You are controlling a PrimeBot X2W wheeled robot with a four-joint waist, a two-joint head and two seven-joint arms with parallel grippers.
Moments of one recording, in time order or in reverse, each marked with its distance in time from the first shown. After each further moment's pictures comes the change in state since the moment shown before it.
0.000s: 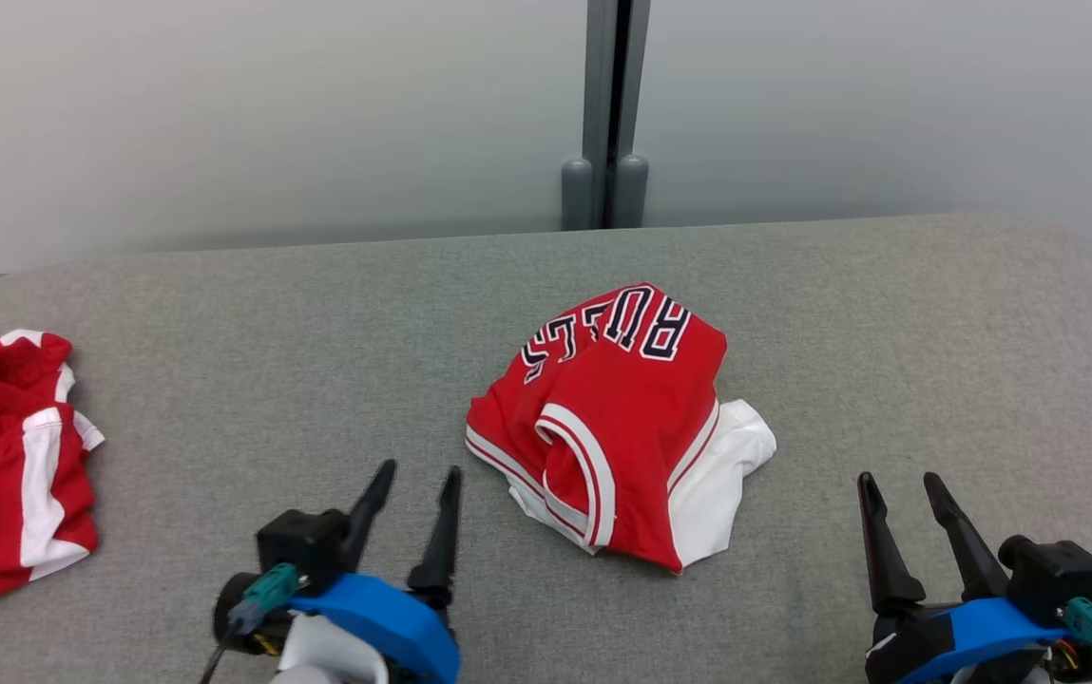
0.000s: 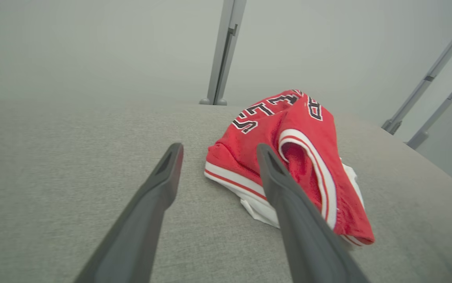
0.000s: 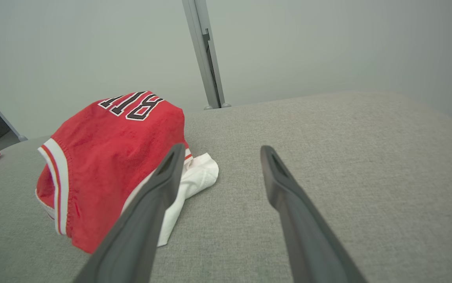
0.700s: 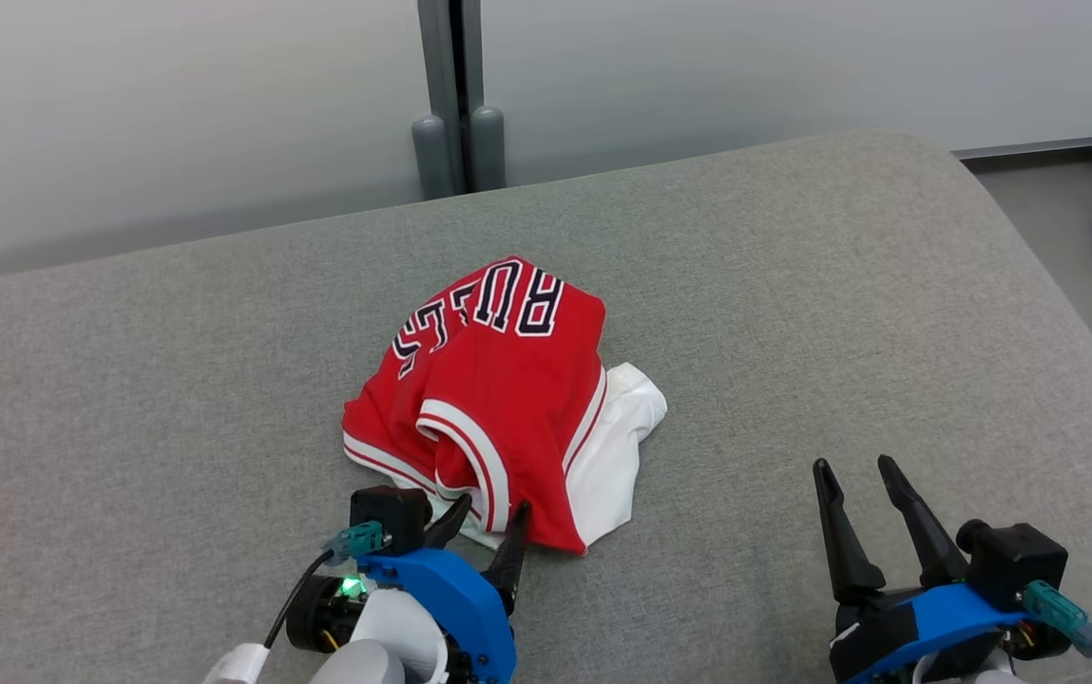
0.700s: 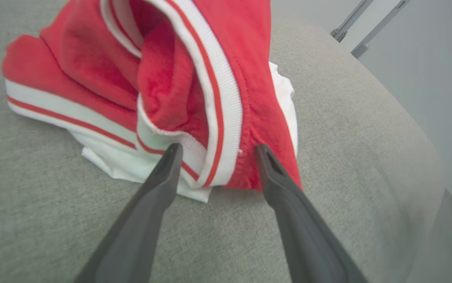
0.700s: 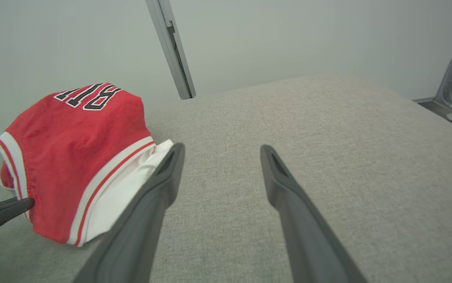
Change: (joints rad) left arm -0.116 -0.071 -0.141 0.184 -0.120 0.009 0.207; right arm -0.051 0.000 0.082 0.030 0.020 0.000 -0.022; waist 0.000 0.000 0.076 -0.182
